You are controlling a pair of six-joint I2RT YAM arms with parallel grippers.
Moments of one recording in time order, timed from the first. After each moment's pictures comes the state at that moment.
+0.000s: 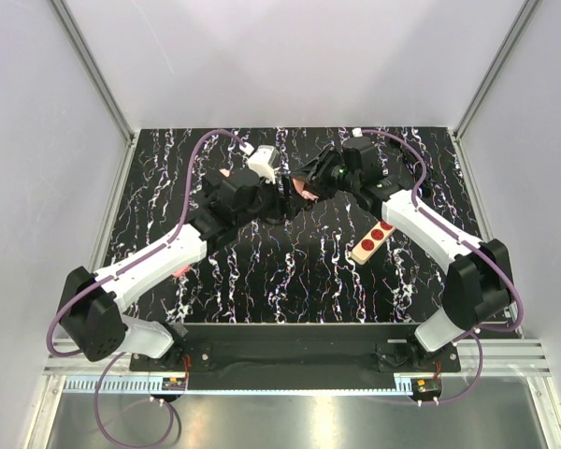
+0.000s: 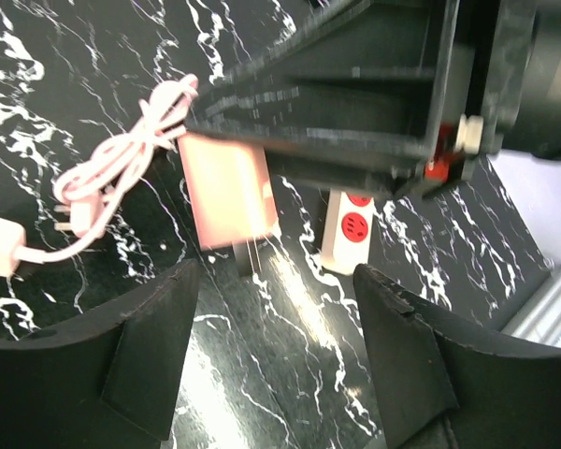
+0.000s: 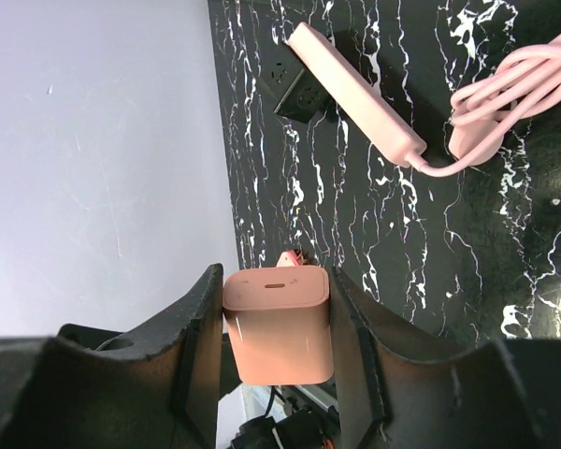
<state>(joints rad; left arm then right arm) -0.73 1.36 1.09 -0.08 0.01 -0.47 0.49 1.57 1.28 -0.17 -0.25 1.10</state>
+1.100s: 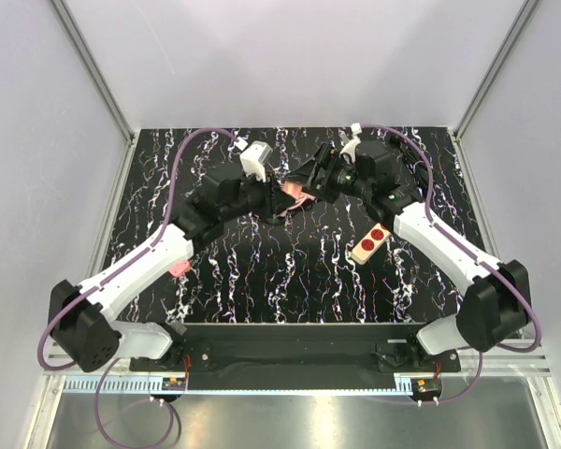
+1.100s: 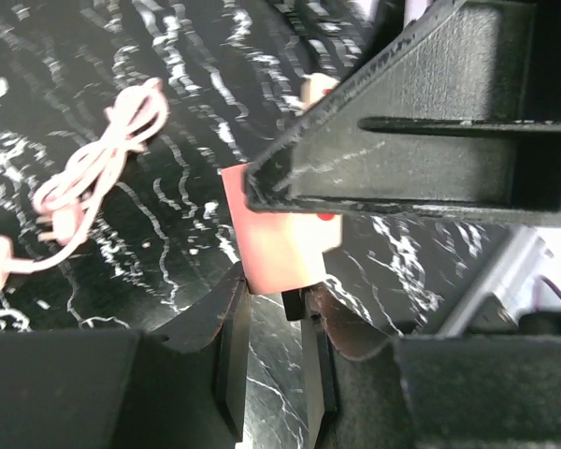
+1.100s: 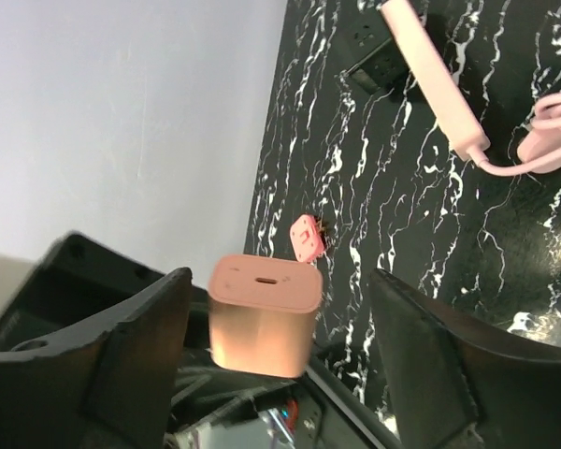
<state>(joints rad) -0.66 1.30 1.10 -0.14 0.20 -0.42 0.50 1.44 1.18 -0.05 -0.38 0.96</state>
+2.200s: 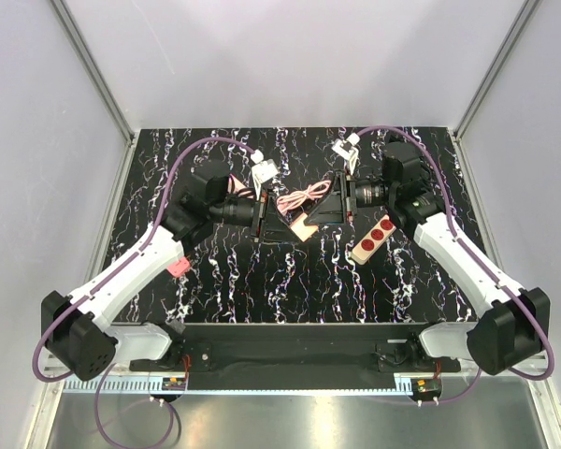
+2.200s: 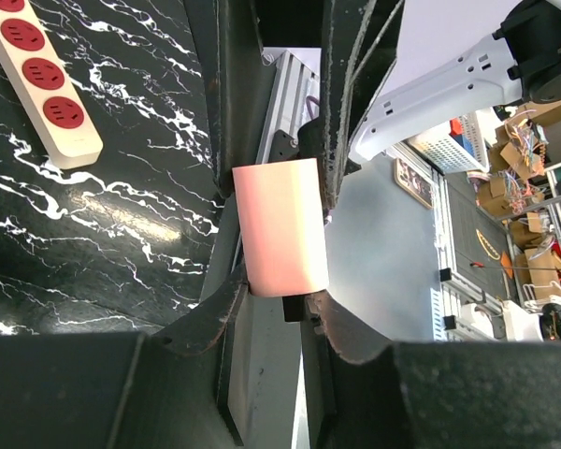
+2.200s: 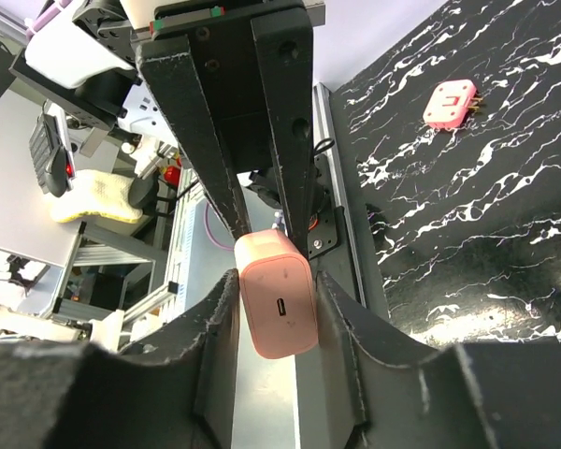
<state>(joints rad) -0.60 1.24 1.10 -0.22 0.96 -0.40 0.40 1.29 1.12 -0.07 -1.20 0.53</state>
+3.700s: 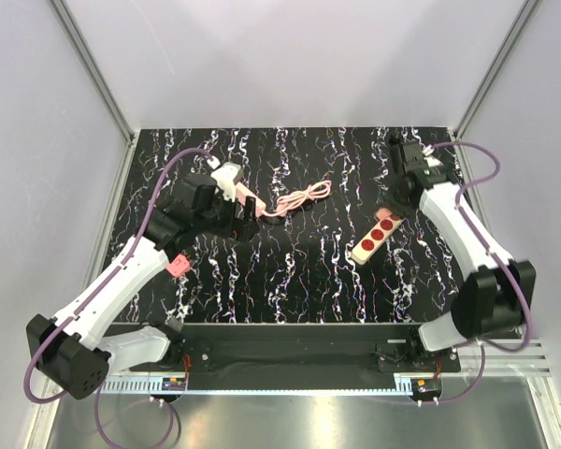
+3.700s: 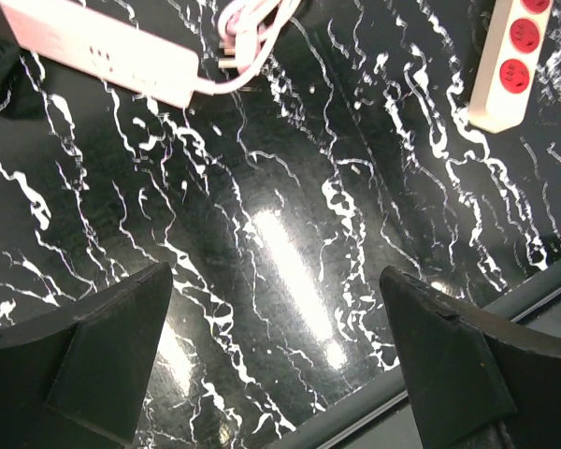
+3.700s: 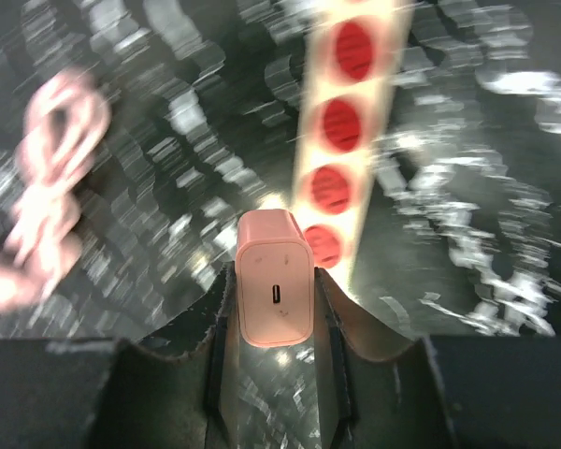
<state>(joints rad) -0.53 1.13 1.07 -0.61 0.10 -0.21 0.22 1.44 1.28 -0.86 0.20 0.84</state>
